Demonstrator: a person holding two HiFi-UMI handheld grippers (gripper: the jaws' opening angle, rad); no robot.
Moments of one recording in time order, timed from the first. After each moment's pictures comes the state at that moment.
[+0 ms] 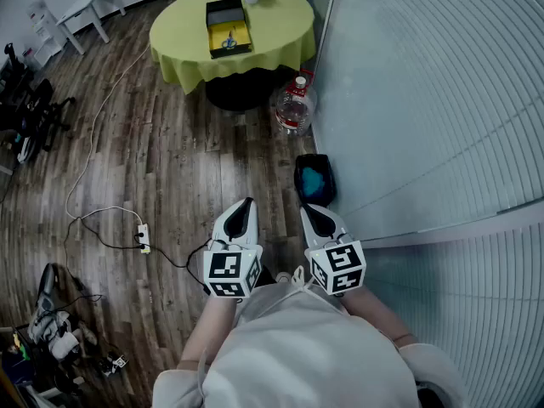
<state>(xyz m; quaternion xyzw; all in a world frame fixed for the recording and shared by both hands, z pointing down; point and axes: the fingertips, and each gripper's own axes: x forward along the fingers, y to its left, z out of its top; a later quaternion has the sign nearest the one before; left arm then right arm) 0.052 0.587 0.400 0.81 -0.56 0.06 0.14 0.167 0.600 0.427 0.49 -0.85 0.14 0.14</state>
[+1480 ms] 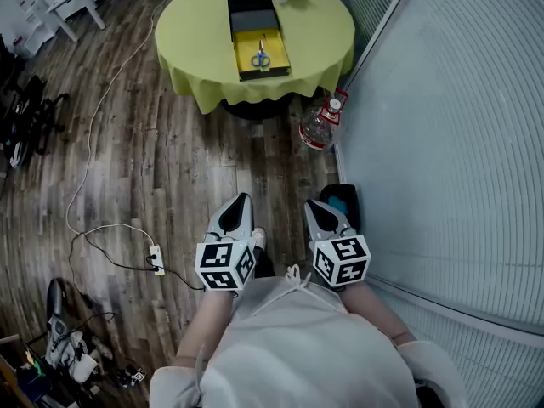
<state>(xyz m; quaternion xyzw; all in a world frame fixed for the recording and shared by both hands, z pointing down) -0.129 0.295 0.442 0.79 -0.57 0.07 0.24 0.012 0.308 0.468 0.49 -0.83 0.23 0.16</state>
